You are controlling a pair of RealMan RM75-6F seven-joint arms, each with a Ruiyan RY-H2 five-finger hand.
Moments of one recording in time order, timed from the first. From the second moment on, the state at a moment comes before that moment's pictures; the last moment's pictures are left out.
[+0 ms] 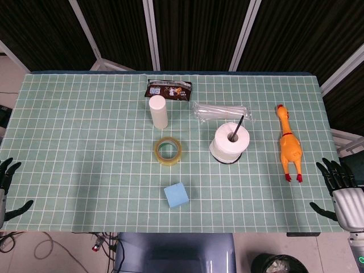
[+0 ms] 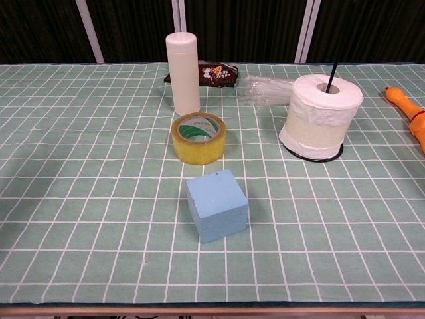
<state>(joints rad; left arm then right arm) -0.01 -1.09 -0.05 -1.74 1.52 1.60 0.18 0.09 -1.16 0.04 -1.34 -1.65 1.60 0.20</state>
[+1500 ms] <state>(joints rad) 0.00 -1.09 -0.04 -1.77 1.52 1.61 0.20 0.20 -1.07 0.03 -1.71 -1.50 1.26 0.64</state>
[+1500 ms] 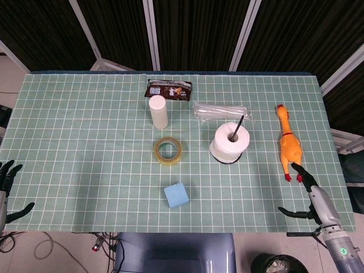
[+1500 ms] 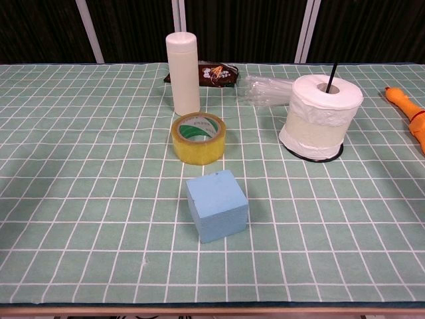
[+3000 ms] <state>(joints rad) 0.00 -1.09 -0.05 -1.77 1.48 1.59 0.23 0.58 -1.74 0.42 -1.33 -0.74 1.05 0.23</state>
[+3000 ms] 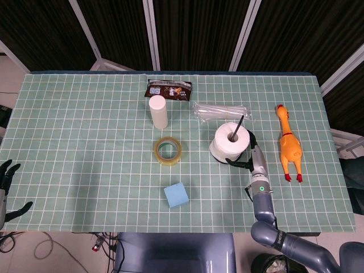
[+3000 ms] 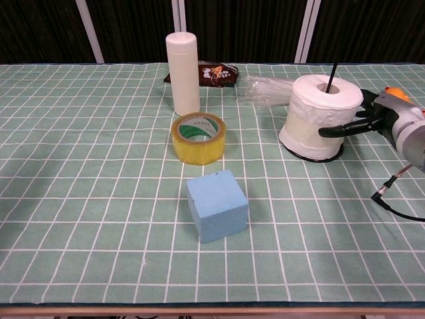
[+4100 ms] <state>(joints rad) 0.00 -1.09 -0.06 -1.78 1.47 1.59 0.24 0.61 -1.83 0.53 -1.25 -0.73 1.04 0.26</state>
